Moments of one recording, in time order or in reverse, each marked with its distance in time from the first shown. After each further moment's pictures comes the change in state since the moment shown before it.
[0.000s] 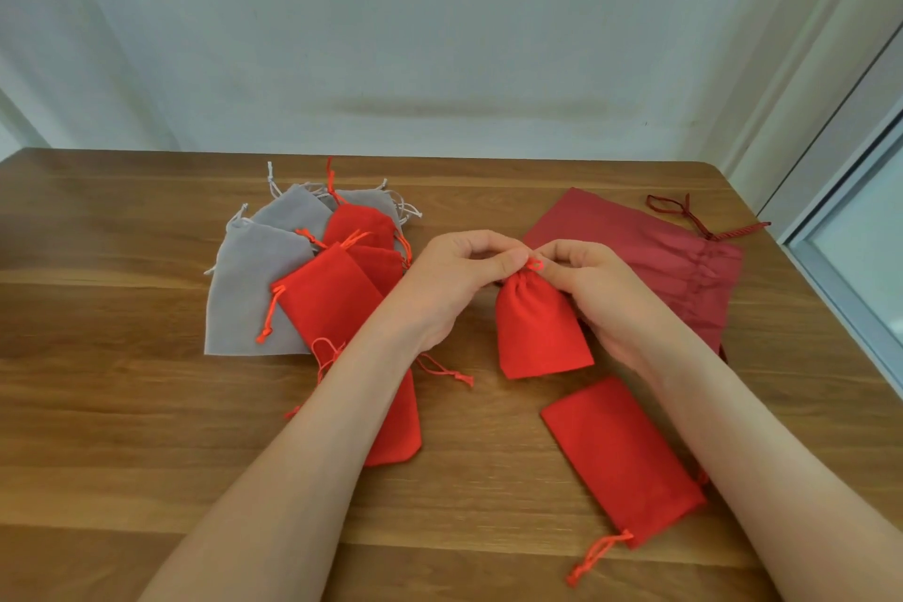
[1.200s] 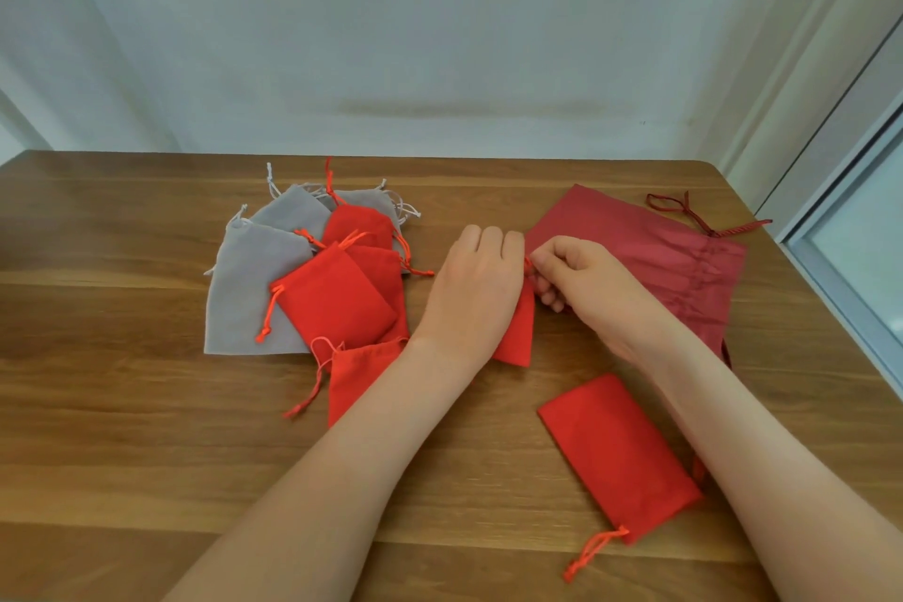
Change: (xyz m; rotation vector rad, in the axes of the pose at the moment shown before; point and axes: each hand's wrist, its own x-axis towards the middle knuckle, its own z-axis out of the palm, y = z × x) left_hand 0.005 -0.026 0.015 1.659 0.402 0.837; right_hand 0.007 0.005 -0.003 -0.221 0.045 -0.074
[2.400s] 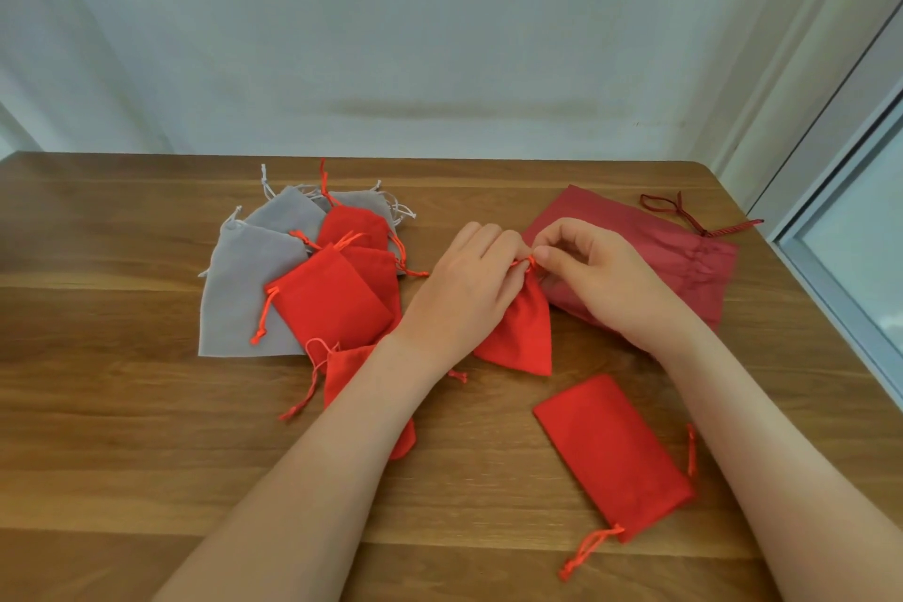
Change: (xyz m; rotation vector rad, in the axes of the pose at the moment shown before) left_hand -0.001 -0.010 -0.008 -0.584 0.038 -0.040; right_hand -0.008 -0.008 -0.020 -0.119 -0.025 -0.221
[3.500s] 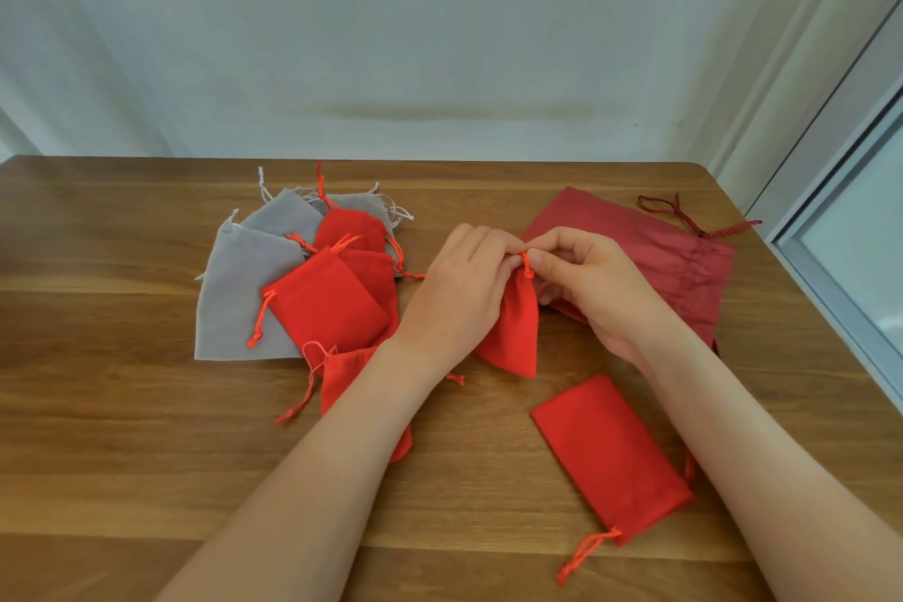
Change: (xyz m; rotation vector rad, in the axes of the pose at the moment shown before) left_hand -0.001 0.000 0.003 -0.045 0.066 -0.041; right_hand 0.001 0.005 0.011 0.425 0.014 0.156
